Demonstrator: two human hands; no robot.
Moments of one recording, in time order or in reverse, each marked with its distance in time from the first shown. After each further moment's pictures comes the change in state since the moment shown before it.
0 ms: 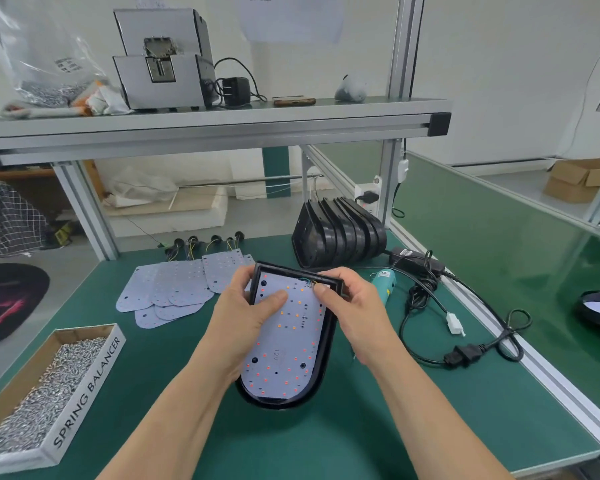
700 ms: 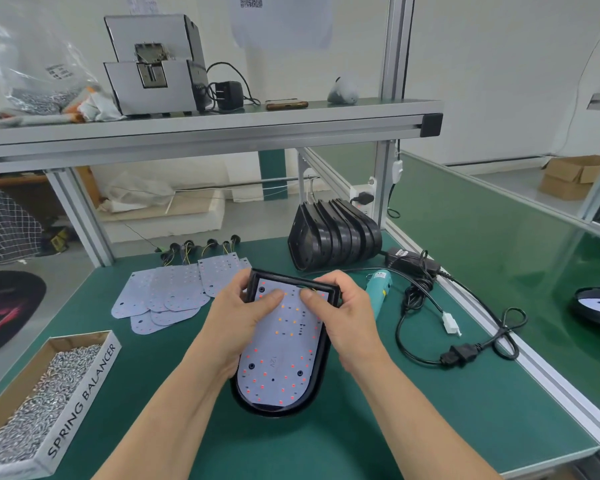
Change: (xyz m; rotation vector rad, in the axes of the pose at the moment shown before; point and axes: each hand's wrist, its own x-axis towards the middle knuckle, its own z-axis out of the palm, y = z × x) left_hand 0.004 0.009 0.004 -0.023 0.006 -0.059; right_hand -0.005 0.002 0.014 0.134 0.090 -0.021
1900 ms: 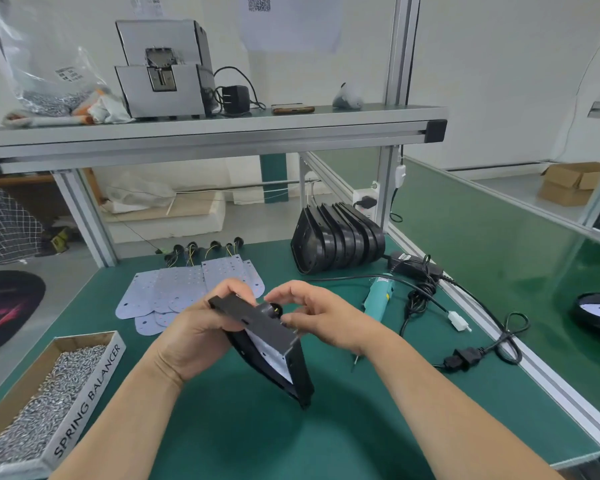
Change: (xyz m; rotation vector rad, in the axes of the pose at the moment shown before) left_hand 0.010 -0.007 -0.064 -0.236 -0.377 -0.010; right_hand 0.021 -0.017 0.005 -0.414 -0.688 0.135
